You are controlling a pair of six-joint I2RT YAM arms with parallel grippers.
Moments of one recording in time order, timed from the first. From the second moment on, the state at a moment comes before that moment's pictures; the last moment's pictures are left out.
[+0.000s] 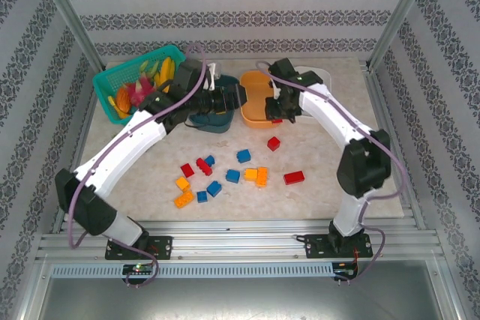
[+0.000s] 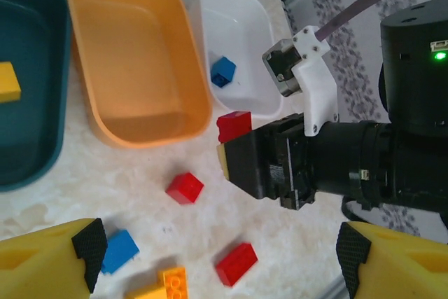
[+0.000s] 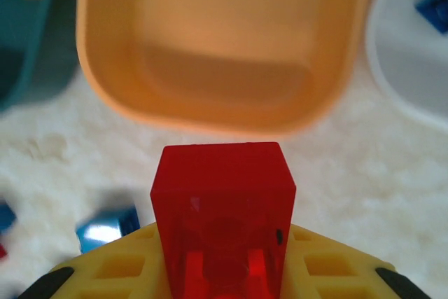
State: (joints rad) left arm -0.53 1.54 1.57 -0.63 0.21 -0.66; right arm 0.41 1.88 1.71 -1.04 -0.02 0.31
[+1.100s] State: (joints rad) left arm -0.42 1.68 1.67 -0.71 0.21 -0.67; right arm 0.32 2.49 2.43 -1.16 -0.15 0.42
